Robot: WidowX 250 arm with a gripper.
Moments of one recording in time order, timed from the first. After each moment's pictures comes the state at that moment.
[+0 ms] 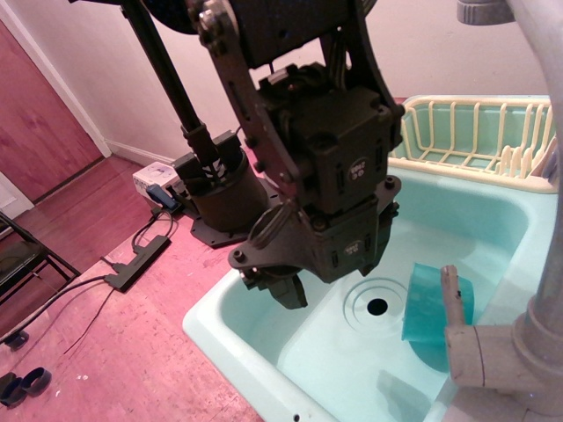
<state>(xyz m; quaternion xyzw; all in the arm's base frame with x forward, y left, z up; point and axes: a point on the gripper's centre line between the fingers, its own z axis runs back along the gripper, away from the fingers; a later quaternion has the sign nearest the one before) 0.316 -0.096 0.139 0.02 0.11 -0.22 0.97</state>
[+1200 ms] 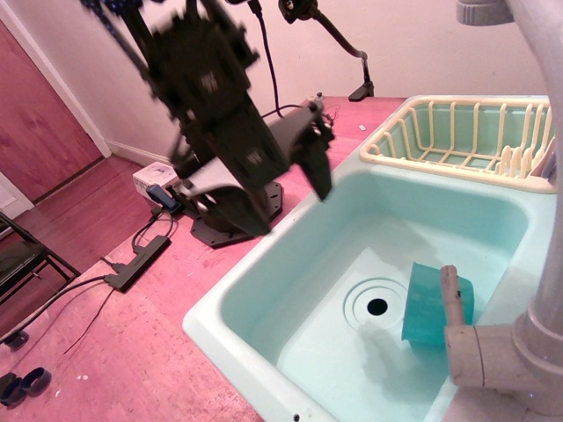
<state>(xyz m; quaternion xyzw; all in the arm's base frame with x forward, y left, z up) 0.274 -0.069 0.159 0.14 0.03 -0.27 0.95</state>
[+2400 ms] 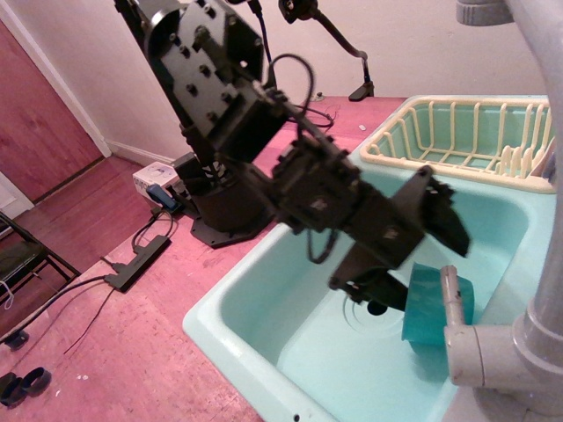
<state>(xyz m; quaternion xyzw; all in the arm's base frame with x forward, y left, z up) 0.360 -0.042 0.105 0.22 -0.18 -0.20 0.94</state>
